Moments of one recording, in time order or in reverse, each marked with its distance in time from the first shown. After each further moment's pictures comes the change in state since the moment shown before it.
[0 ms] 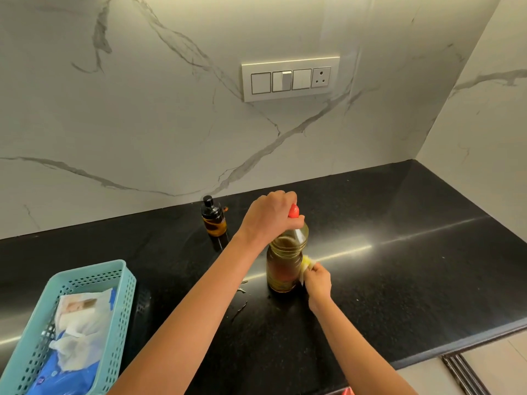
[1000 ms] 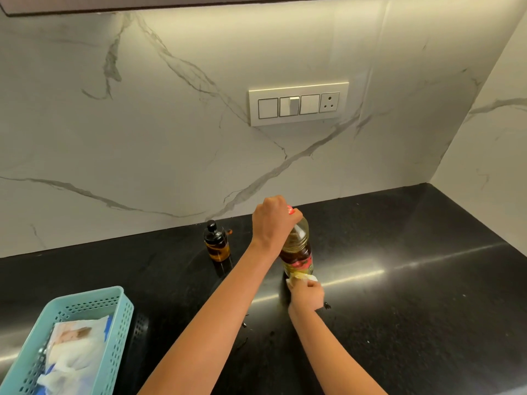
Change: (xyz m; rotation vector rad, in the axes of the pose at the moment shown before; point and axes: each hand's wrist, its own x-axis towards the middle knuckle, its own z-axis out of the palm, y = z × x) left_hand 0.056 -0.011 0.013 -0.145 0.229 -0.406; right_hand 0.009 -0.049 0.053 0.289 0.268 0.157
